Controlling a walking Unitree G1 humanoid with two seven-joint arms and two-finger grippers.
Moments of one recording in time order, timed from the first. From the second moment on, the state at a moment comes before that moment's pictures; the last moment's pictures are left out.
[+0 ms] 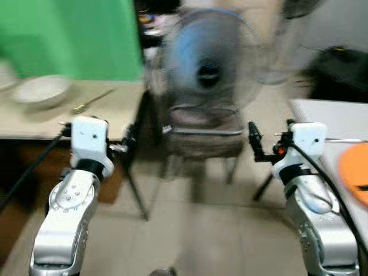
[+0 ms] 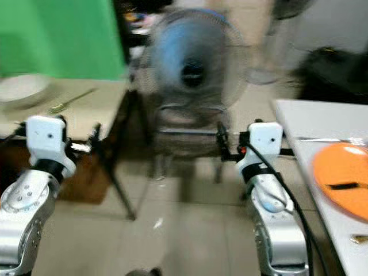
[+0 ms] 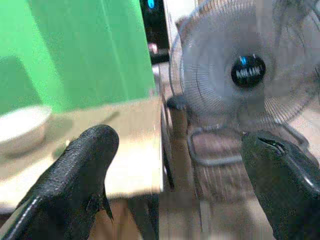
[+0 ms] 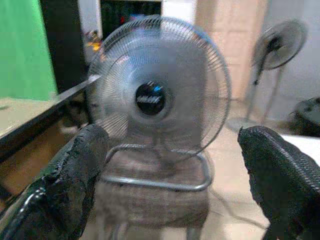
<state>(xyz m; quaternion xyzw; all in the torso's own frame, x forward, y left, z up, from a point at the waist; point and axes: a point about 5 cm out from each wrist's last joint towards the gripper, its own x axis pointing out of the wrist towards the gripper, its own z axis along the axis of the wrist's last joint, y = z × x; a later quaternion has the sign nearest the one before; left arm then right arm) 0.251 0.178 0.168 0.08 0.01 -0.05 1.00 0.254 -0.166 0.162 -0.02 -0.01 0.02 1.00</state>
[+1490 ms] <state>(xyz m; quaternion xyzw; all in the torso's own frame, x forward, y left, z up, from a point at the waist) 0.251 0.178 0.172 0.05 0.02 -0.08 1.00 0.258 -0.152 0.163 0.04 -0.01 0.05 1.00</state>
